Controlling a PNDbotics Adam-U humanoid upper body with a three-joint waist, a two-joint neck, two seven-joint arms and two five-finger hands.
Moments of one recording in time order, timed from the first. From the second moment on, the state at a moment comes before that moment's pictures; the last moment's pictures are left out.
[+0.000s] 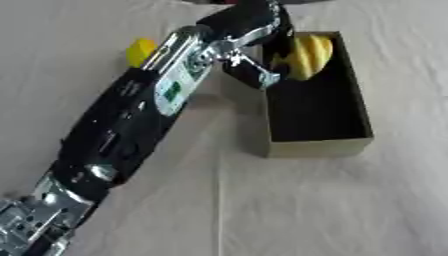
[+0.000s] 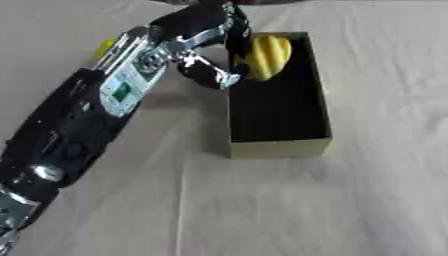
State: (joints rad) left arm -1.19 0.17 -0.39 -1.18 -0.79 -0.22 -0.26; right arm -0.19 -0.39 -0.21 -1.98 -0.22 -0.39 -0.22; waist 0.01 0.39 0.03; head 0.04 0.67
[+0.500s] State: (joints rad) left arm -1.20 0.16 -0.40 -1.22 -0.81 -0.21 -0.25; right arm -0.21 -0.38 -0.21 -1.98 -0.24 -0.39 -0.22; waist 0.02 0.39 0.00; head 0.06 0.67
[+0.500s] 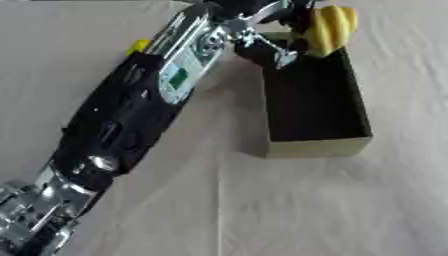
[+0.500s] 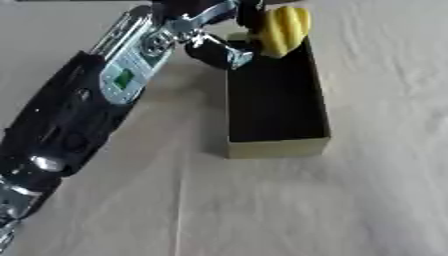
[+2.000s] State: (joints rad) left arm -1.14 0.17 -0.38 -1.29 -0.80 -0.19 -0.20; right arm -0.21 -0.38 -0.22 -1.98 -0.26 -0.39 -0.22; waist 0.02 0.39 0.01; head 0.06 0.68
